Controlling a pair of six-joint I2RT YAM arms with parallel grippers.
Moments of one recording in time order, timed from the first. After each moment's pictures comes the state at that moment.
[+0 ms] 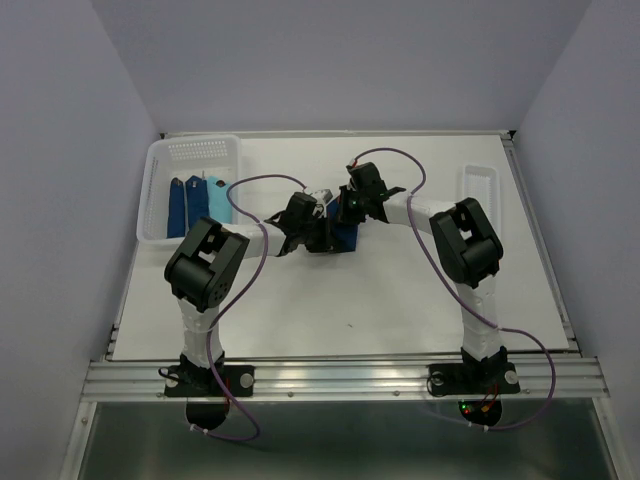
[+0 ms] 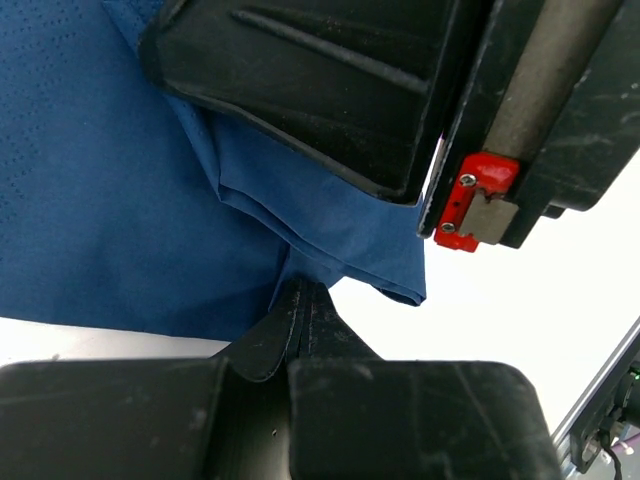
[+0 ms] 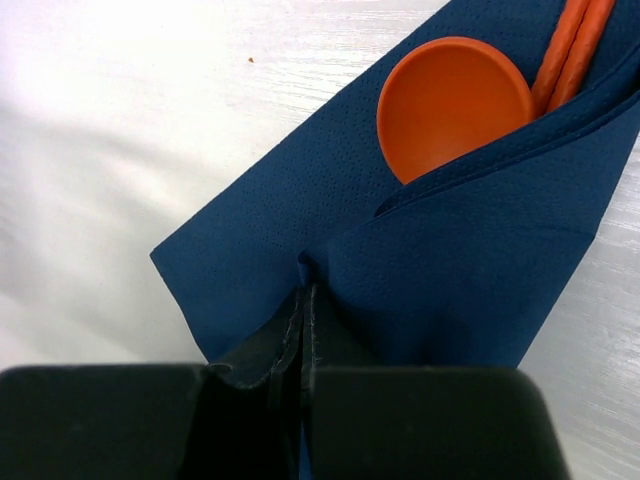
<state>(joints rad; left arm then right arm) -0.58 1.91 1.02 0.14 0.35 -0.55 0.52 2.15 1.48 -0.14 -0.21 0.54</state>
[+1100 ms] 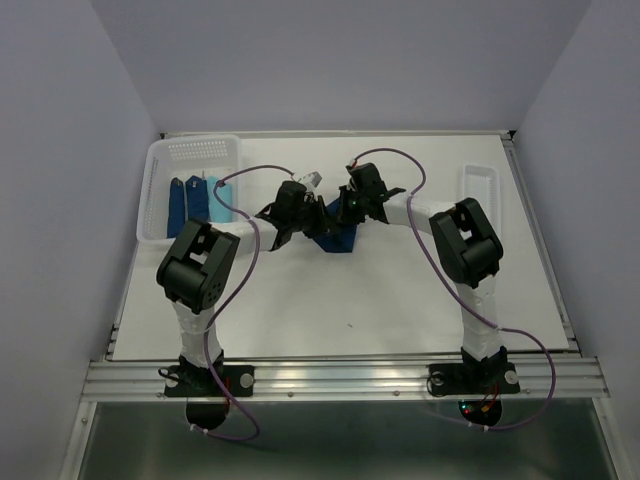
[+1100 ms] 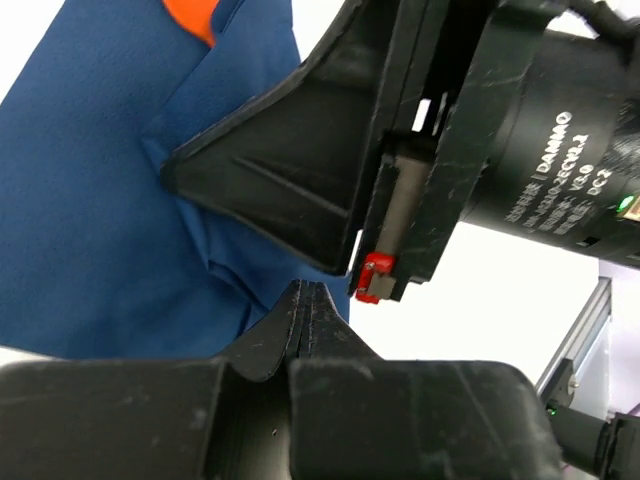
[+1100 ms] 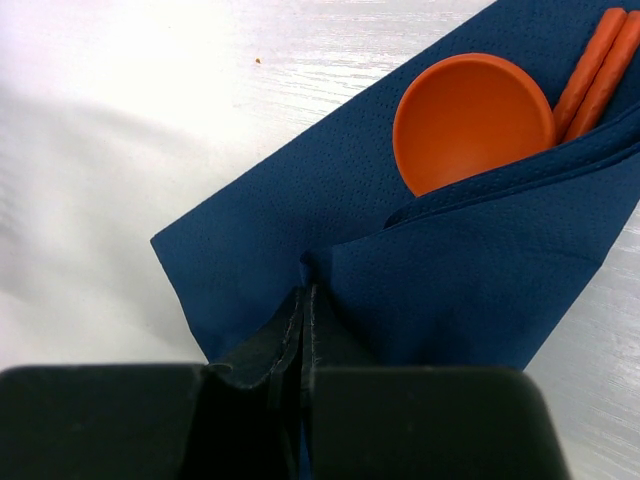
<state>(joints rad) -0.52 1.87 1.03 0.24 0.38 -0.66 0.52 2.15 1.47 -0.12 -0.21 0.54</state>
